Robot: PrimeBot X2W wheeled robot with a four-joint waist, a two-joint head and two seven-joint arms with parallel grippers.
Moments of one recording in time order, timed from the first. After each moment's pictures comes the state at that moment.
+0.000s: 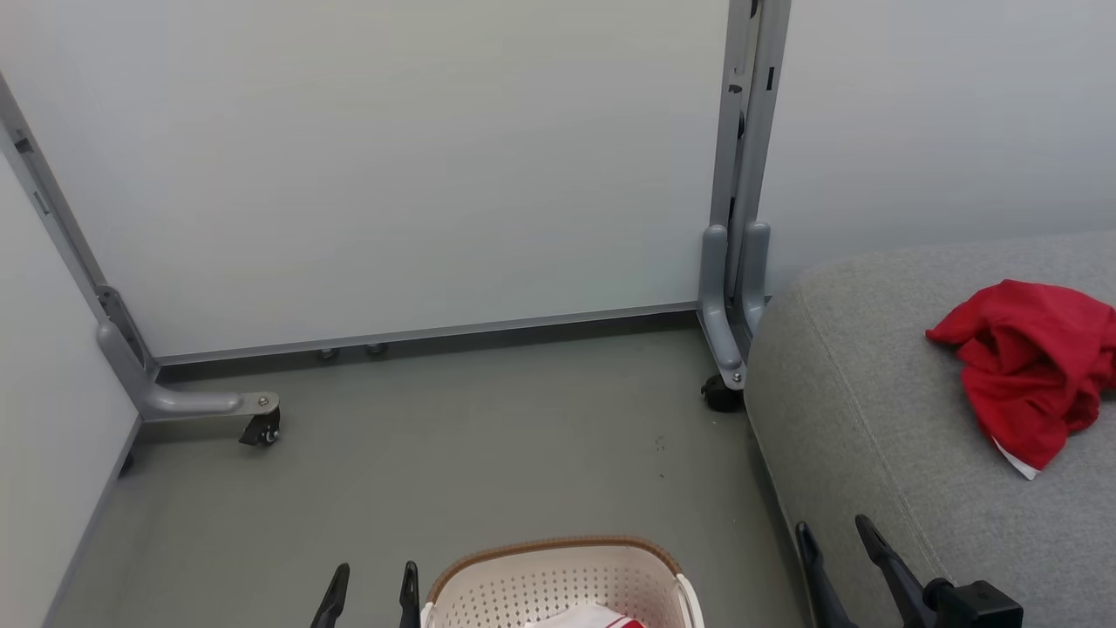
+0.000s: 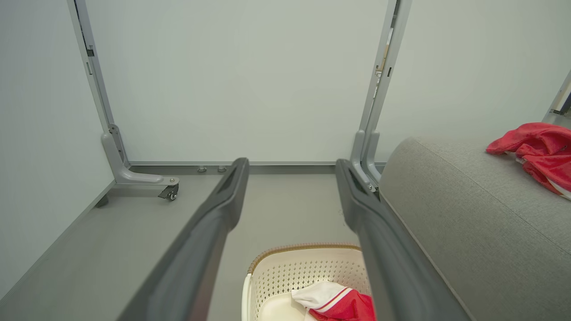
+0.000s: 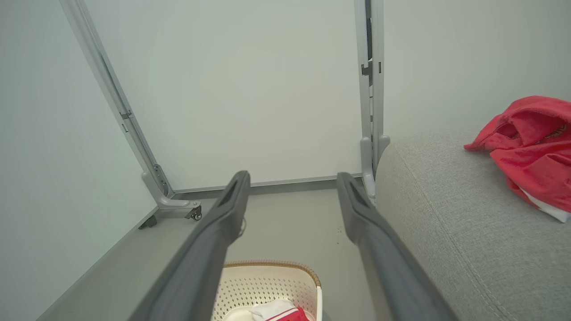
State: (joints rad) left arm 0.25 0.05 -0.21 0.13 -0.22 0.00 -0.26; right arm 0.24 -0.08 0.14 0.09 0.24 0.13 -0.26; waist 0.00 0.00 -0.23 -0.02
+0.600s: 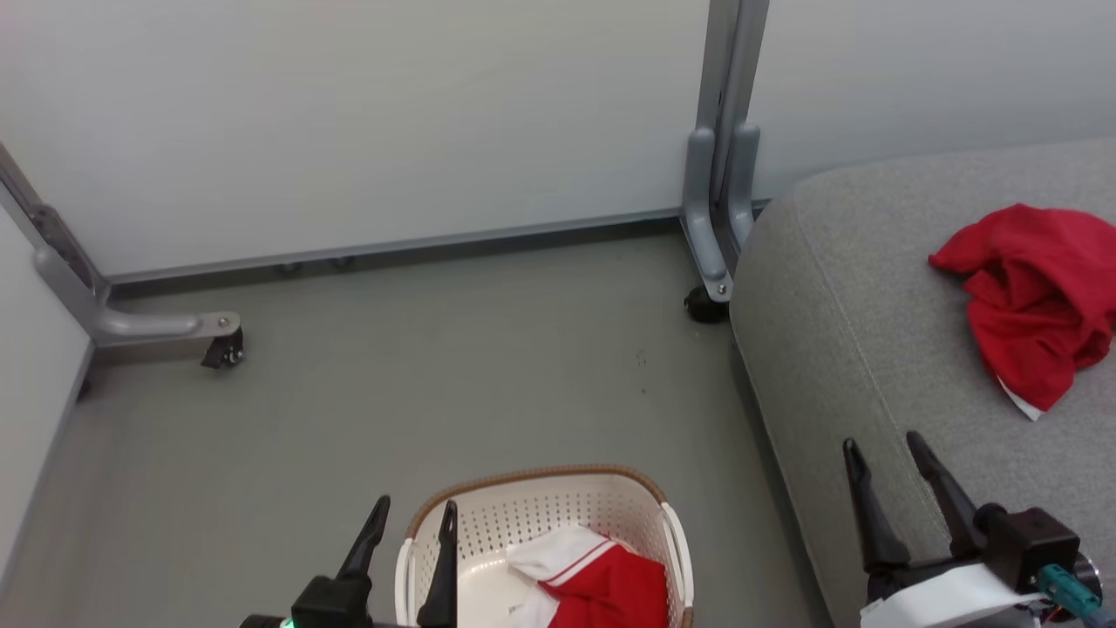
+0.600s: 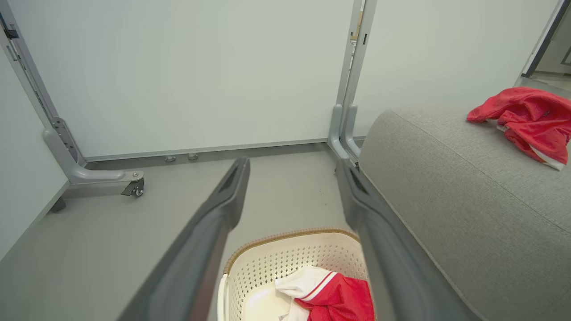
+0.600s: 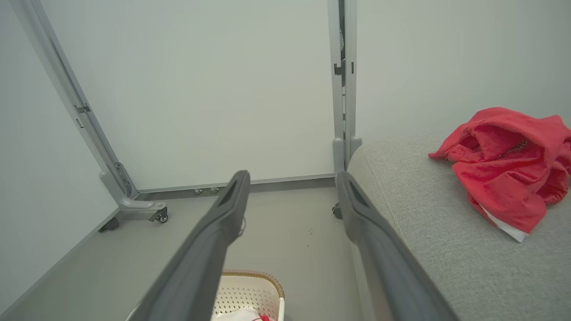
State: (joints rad) left arm 0.12 0.05 -0.27 0.20 -0.19 -0.02 -0.26; right arm 0.14 -0.13 0.08 0.08 0.24 0.13 -0.26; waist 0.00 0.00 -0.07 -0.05
